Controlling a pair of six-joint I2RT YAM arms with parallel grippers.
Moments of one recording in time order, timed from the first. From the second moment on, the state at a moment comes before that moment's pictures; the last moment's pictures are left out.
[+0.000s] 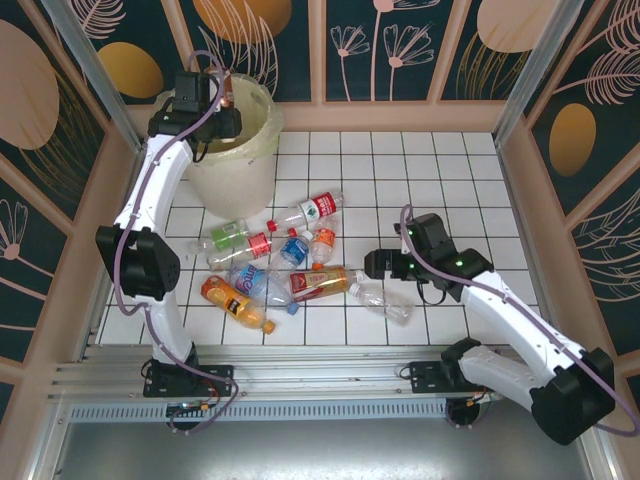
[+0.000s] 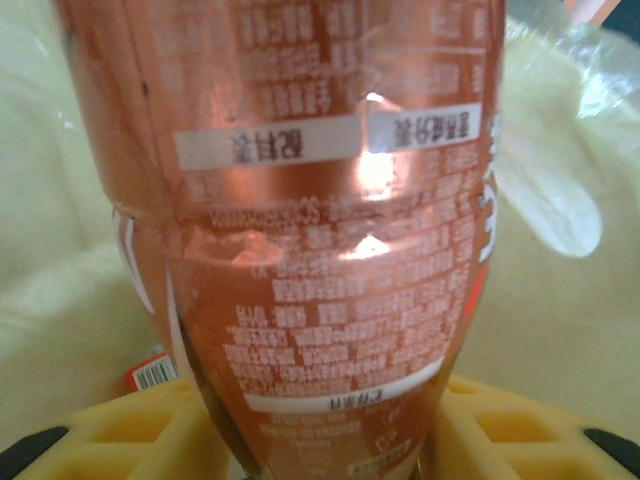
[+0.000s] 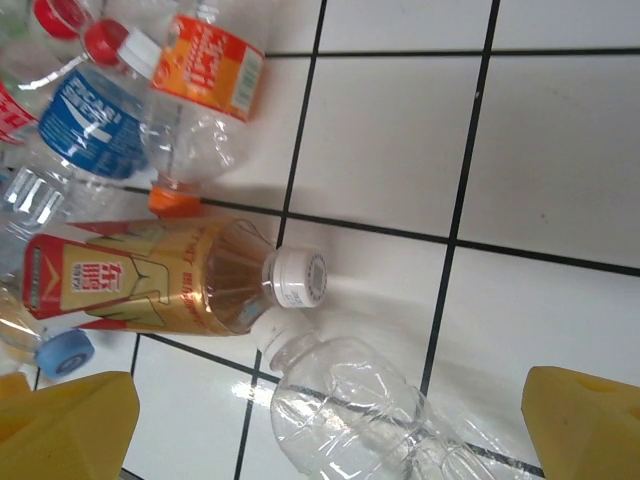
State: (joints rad) left arm -0.15 1.93 2.04 -0.78 0.01 -0.17; right arm 0.54 1.01 0.76 -0.69 -0.16 0.44
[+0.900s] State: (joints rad) left arm -0.16 1.58 1.81 -0.60 0.26 -0.24; right arm 0.84 1.37 0.76 -0.74 0.03 0.50
